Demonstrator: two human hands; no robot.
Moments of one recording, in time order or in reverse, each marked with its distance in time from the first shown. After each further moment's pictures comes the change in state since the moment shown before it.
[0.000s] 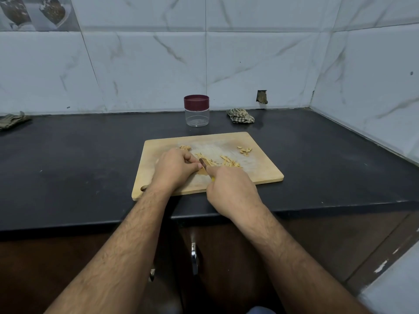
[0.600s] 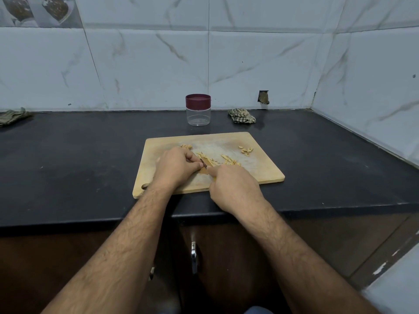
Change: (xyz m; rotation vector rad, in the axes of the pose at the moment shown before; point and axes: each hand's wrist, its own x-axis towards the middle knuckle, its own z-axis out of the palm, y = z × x) left_hand 0.000 0.002 0.000 0.018 -0.005 -0.029; right_hand 0.004 0.000 -0.005 -0.100 -0.050 -0.003
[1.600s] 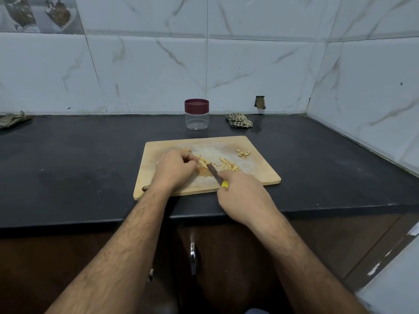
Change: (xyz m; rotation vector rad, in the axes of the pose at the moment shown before) left_hand -0.007 0.006 -0.004 -0.111 0.036 -0.013; right_hand -0.022 0.015 -0.003 0.139 0.060 0.022
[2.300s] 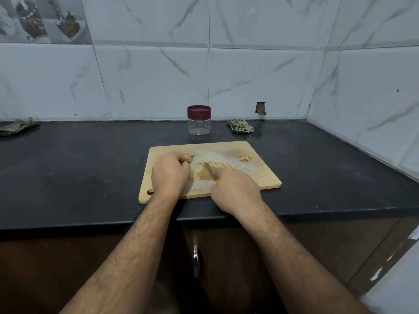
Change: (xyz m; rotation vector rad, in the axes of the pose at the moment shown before) left_hand -0.016 0.009 -0.005 0.152 0.299 -0.121; right_hand 0.016 -0.016 0.001 -0.113 0.001 -0.007
